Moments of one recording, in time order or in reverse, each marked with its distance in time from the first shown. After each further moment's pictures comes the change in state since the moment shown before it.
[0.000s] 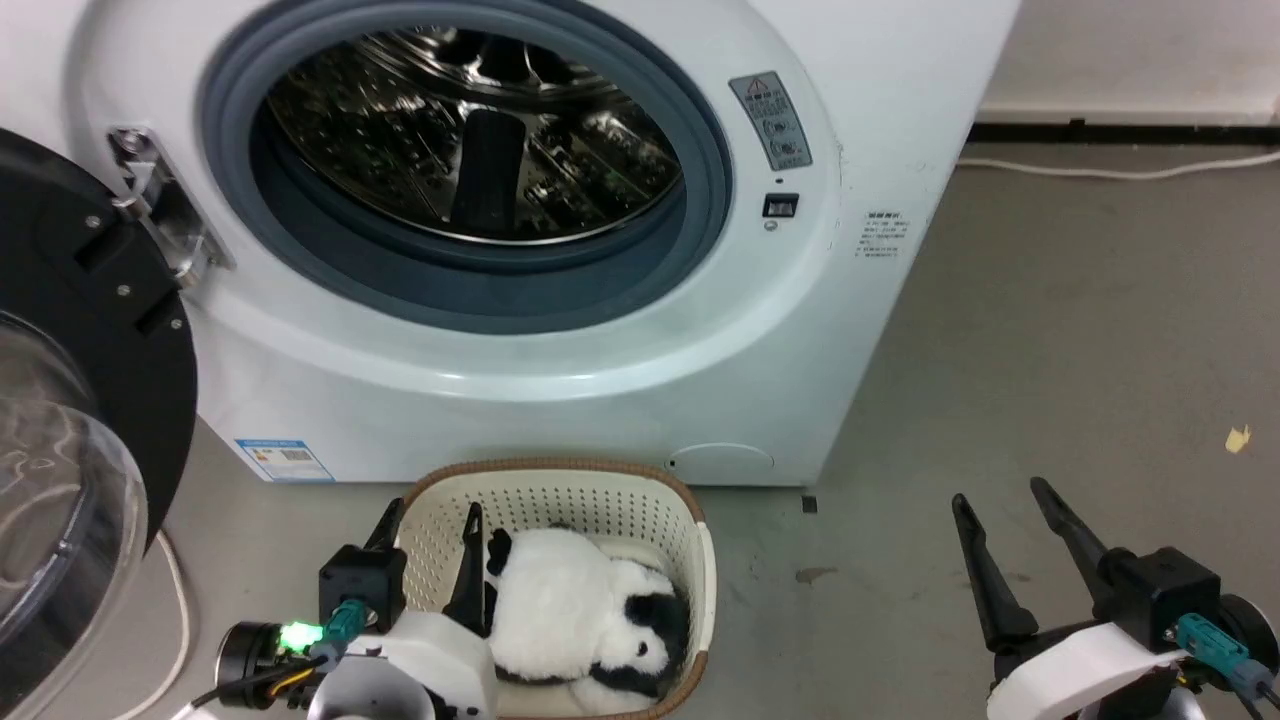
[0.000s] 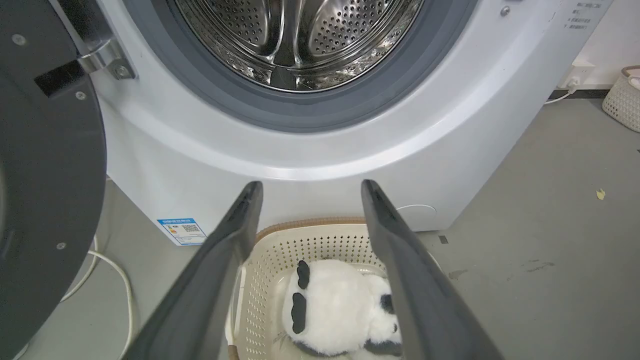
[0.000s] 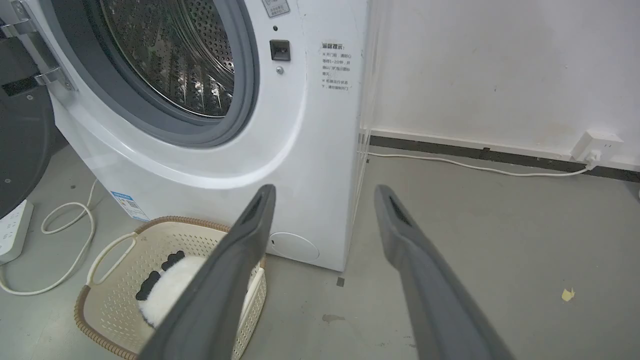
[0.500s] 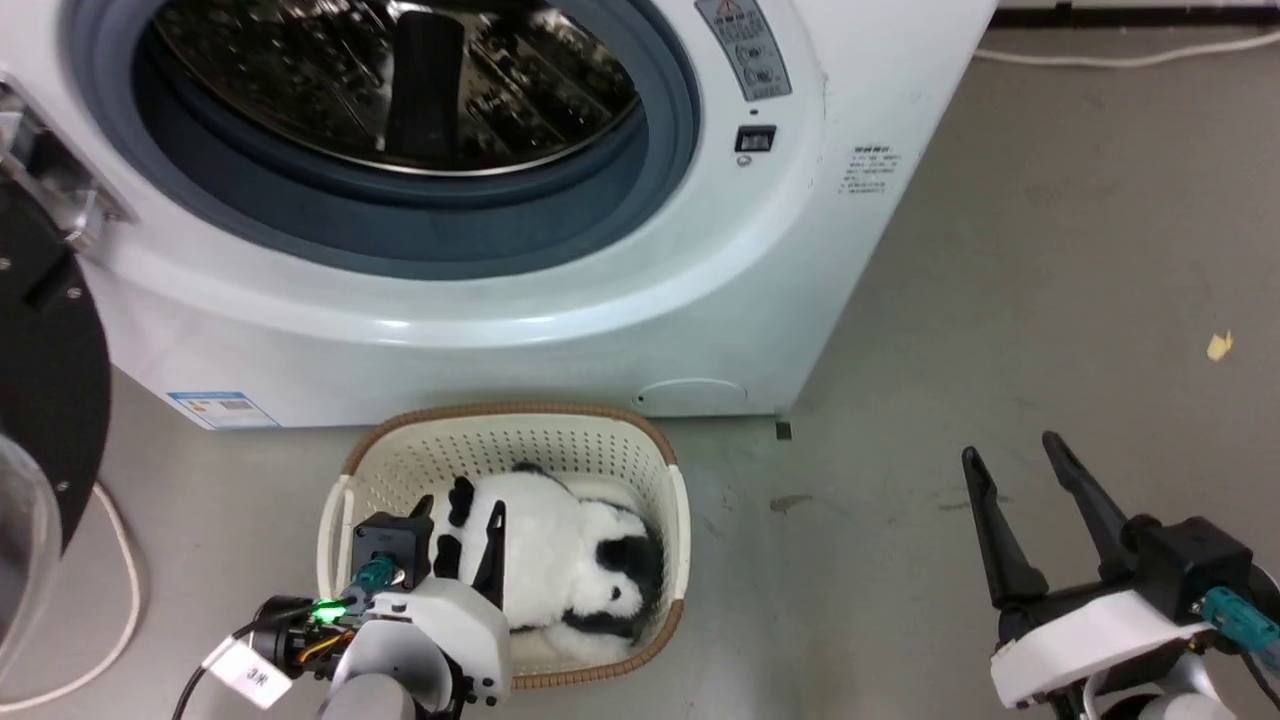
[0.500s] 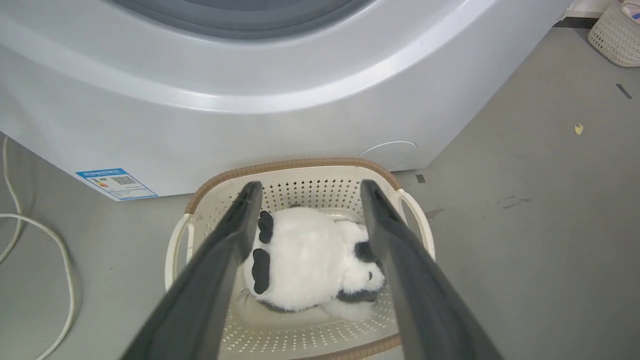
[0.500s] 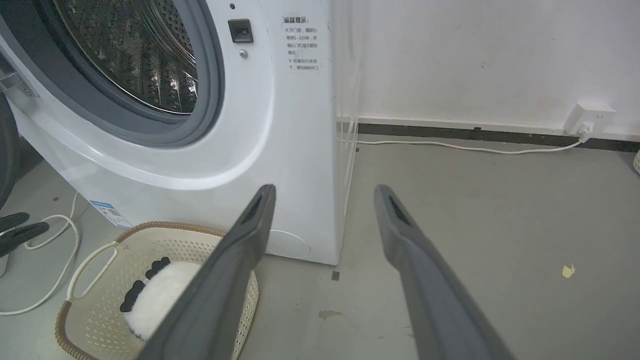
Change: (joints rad) left arm -0.137 0.007 -0.031 0.238 -0.044 -0.028 0.001; right arm -0.052 0.000 -0.004 -0.005 0.045 0.000 -0.039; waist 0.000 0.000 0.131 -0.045
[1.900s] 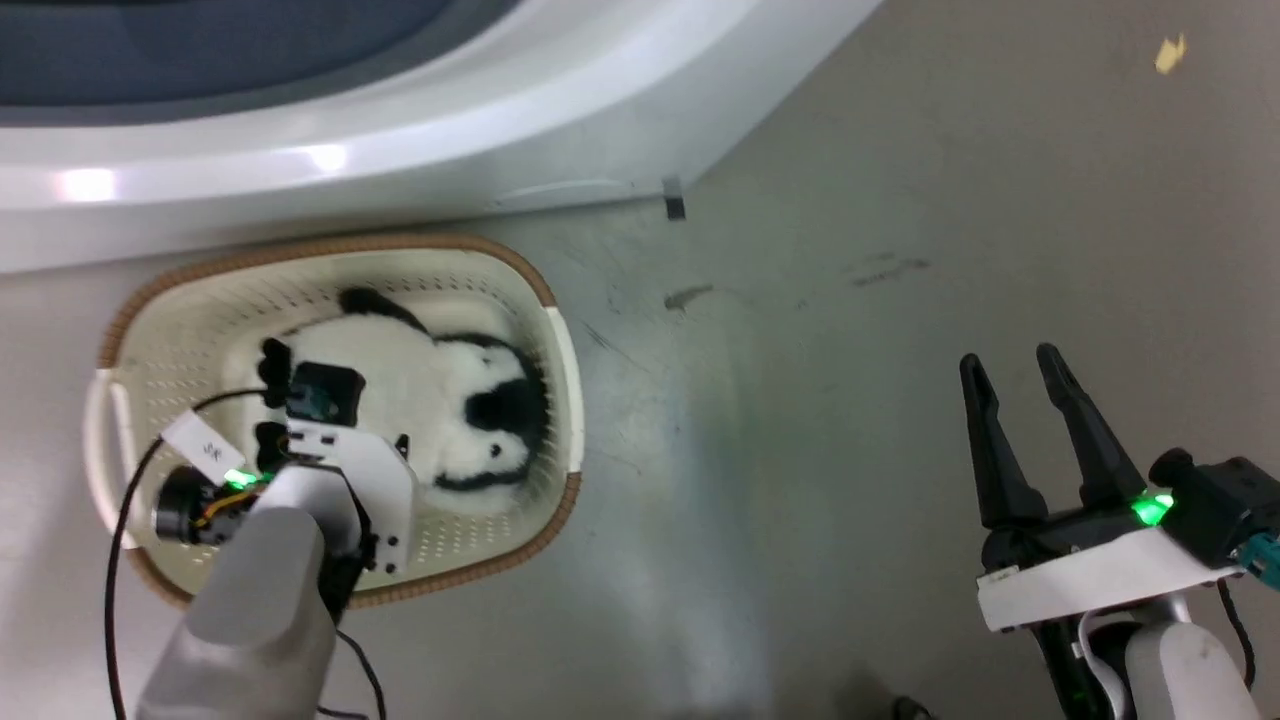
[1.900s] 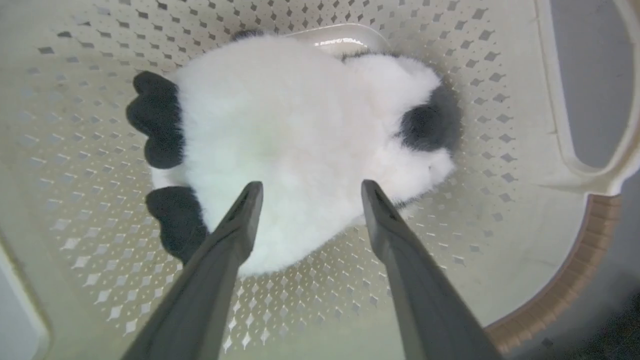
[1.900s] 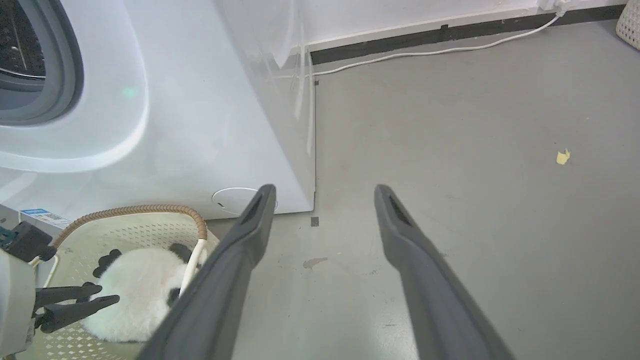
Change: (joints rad) left arm -0.433 0.169 -0.119 0.506 -0.086 -0.020 0.196; right arm -0.120 0.000 0.049 0.028 0.195 0.000 -0.086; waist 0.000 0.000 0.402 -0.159
